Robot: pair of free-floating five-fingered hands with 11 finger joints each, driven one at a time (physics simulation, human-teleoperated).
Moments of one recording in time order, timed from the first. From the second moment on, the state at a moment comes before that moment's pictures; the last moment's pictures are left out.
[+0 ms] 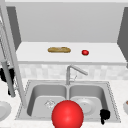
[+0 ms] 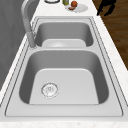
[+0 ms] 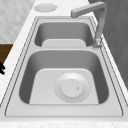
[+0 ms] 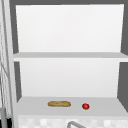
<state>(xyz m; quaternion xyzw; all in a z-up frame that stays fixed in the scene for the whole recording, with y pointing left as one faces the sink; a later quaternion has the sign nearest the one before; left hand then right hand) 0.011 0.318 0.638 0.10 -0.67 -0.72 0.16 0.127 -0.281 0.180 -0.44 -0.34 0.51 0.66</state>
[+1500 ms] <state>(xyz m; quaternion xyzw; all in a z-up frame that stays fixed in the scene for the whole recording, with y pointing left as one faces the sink) 0.078 0.209 0.638 0.20 -0.63 -0.71 0.26 0.127 -0.281 0.180 -0.44 -0.34 0.51 0.66</state>
